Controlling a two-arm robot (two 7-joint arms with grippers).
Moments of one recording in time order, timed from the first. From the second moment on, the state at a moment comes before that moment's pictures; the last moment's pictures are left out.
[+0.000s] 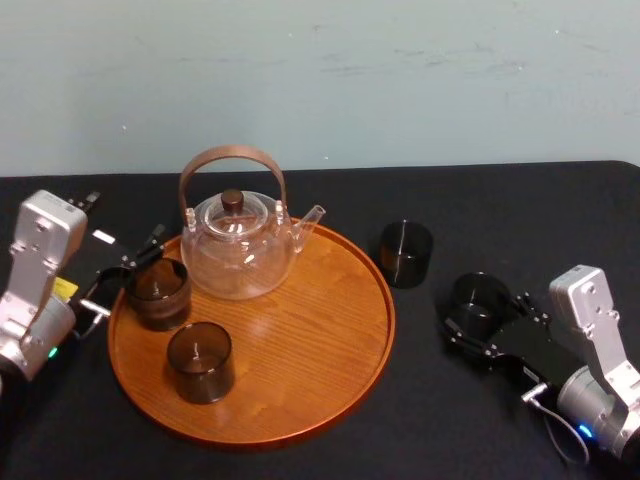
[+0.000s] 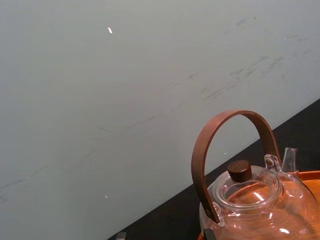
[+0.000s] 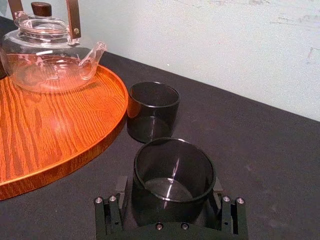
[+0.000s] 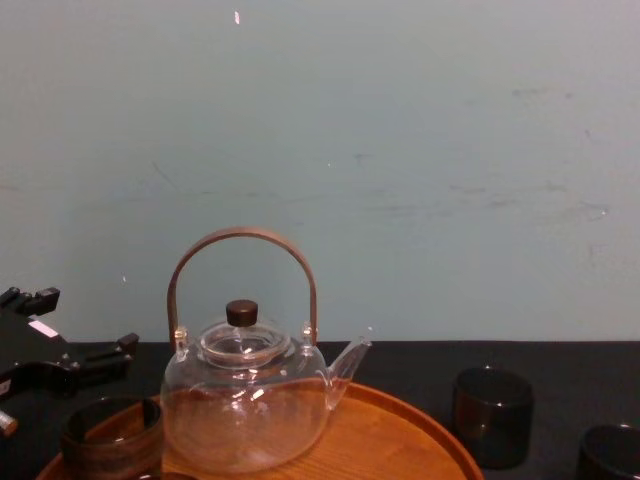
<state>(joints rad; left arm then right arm) -0.20 0.60 0.45 -1.41 -0.25 -0.12 0.03 -0.01 0.45 -0.28 -1.43 0.23 -0.07 0.25</state>
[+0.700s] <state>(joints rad) -0.20 0.60 0.45 -1.41 -0.25 -0.12 0.03 0.05 0.41 -0.27 -1.40 0.20 0.02 0.32</state>
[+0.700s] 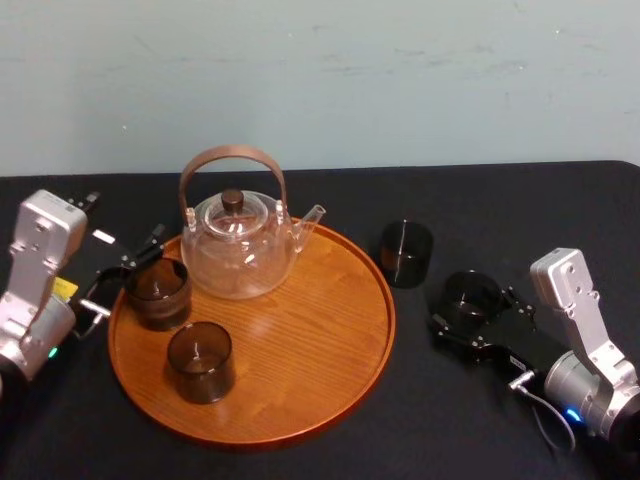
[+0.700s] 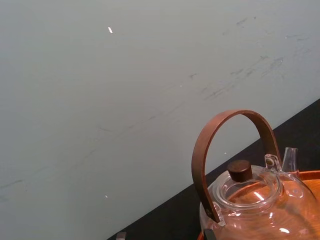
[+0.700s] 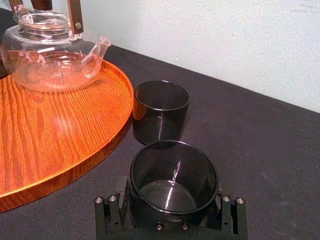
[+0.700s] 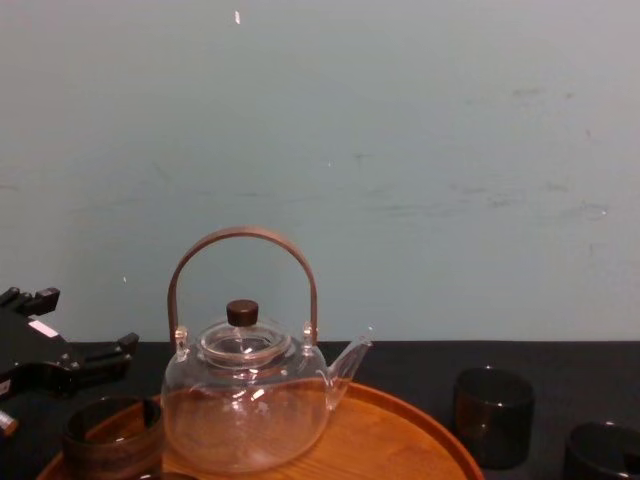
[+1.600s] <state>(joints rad) -0.20 0.60 0.45 -1.41 -0.25 -0.12 0.03 0.05 0.41 -0.27 -1.40 0.20 0.00 0.32</state>
